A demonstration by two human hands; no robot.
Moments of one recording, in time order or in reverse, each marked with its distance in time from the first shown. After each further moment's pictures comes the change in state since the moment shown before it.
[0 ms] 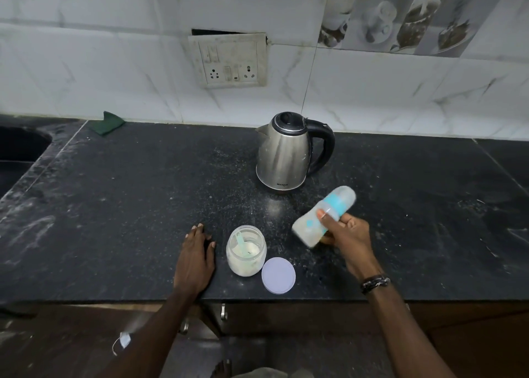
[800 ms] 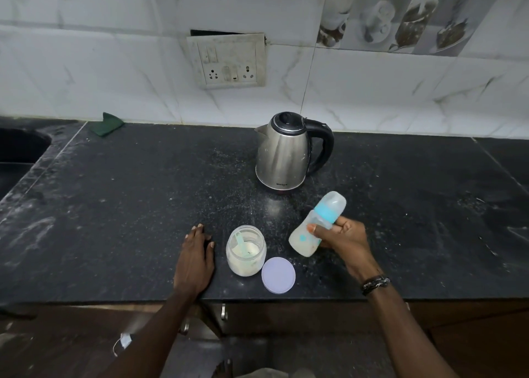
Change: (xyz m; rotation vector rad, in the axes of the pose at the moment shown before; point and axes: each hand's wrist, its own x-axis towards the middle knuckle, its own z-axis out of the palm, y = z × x) left_hand 0.001 0.000 0.000 0.000 0.022 0.025; right_hand 0.000 0.008 -0.007 -0.031 -0.076 0.048
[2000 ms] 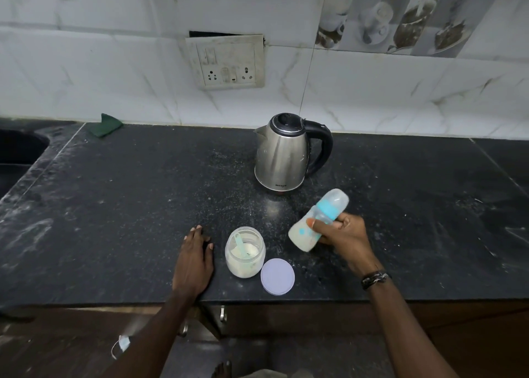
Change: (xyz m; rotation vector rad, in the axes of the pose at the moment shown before) left_hand 0.001 0.003 -0.003 -0.002 -0.028 -0.024; right_hand 0.009 -0.005 -0.003 -0.389 0.046 -0.067
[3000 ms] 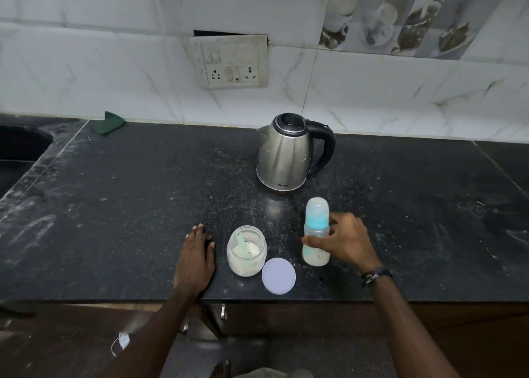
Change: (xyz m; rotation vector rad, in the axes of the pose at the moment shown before) left_hand -0.002 -0.001 0.001 -0.014 0.004 0.002; right_hand -0.015 -0.029 0.001 -0.563 -0.008 -0.058
